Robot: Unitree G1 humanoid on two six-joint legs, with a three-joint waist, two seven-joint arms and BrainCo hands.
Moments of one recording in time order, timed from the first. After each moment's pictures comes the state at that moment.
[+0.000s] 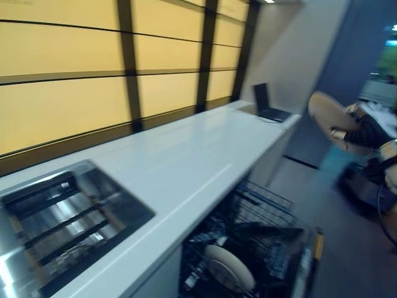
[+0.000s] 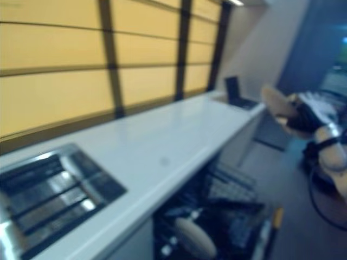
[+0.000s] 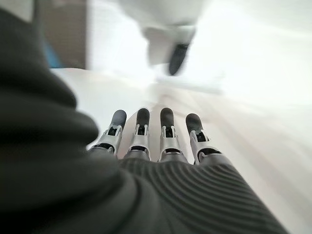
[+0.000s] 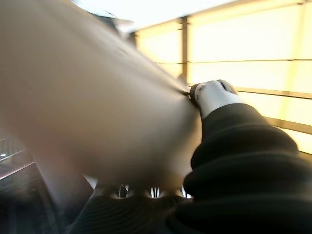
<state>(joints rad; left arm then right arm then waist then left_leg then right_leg) 0.03 0.36 -0.21 1.15 0.14 0.03 -0.06 -0.43 -1.24 0.03 0.16 -0.16 -0.10 -0.15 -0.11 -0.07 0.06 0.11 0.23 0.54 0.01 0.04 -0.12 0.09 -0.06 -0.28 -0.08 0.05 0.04</state>
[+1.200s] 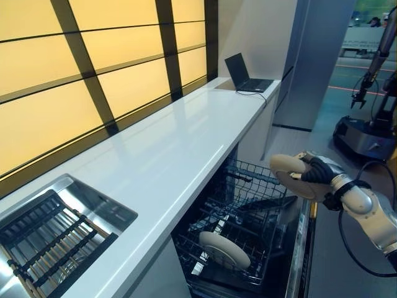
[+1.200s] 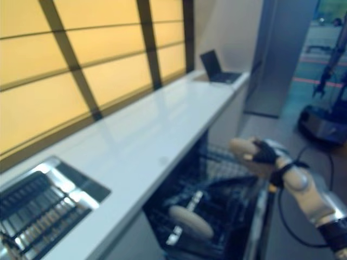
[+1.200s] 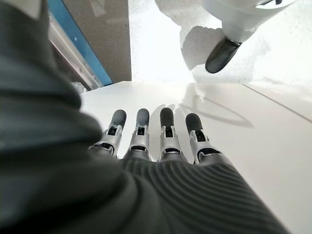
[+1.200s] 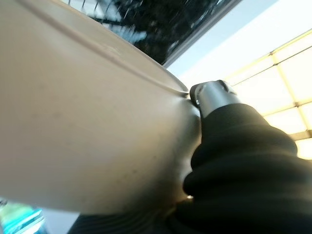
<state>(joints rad) -0.03 0.25 -0.31 1.07 0.15 -0.02 -0.06 -0.45 -0.98 0.18 0.14 -0.16 -0.04 0.08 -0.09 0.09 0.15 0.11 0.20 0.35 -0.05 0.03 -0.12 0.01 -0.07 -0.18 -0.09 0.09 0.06</state>
